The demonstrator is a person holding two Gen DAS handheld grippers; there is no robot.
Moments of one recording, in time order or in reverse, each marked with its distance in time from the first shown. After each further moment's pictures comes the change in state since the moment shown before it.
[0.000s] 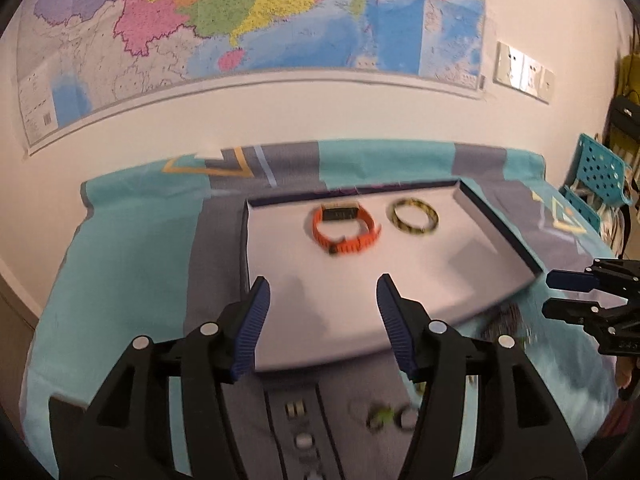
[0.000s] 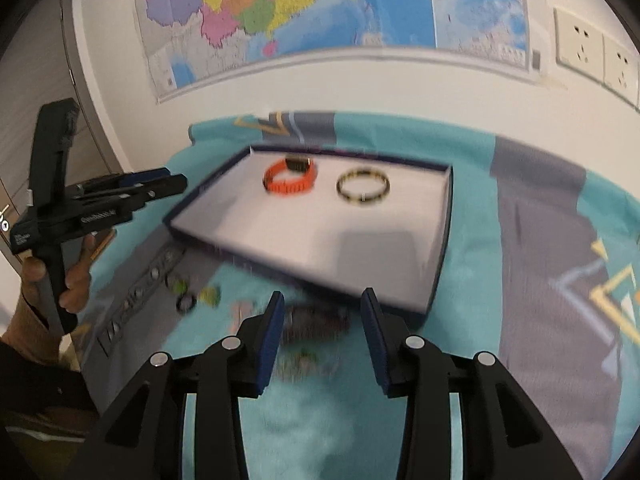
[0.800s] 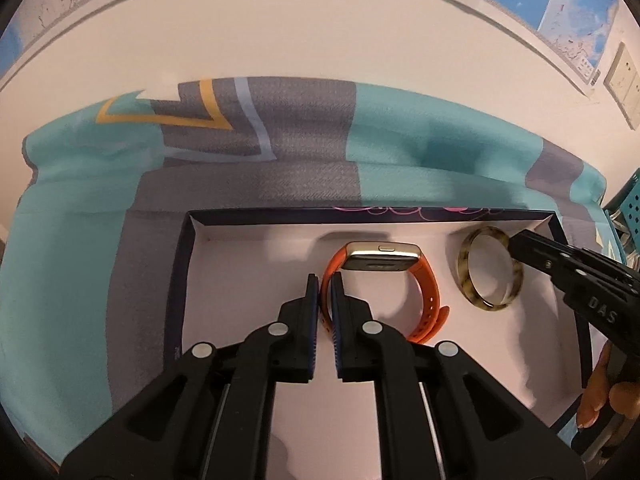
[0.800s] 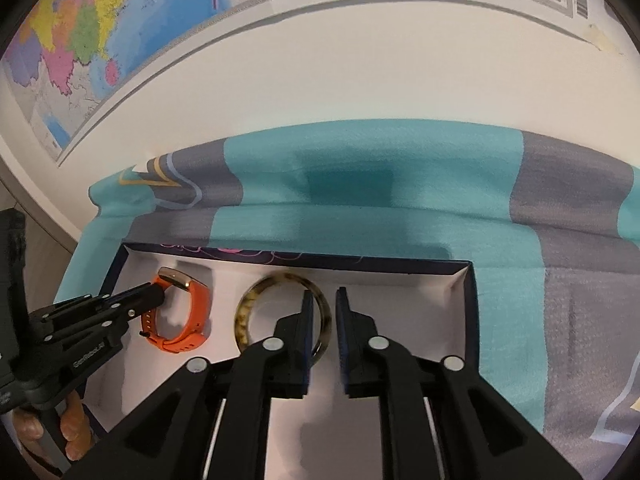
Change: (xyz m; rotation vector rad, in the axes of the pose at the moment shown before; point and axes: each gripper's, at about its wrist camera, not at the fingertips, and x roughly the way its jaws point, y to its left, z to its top) left arm 0.162 0.018 0.072 -0.168 0.315 0.016; right arm 0.140 -0.065 0.130 0.258 0.098 -0.102
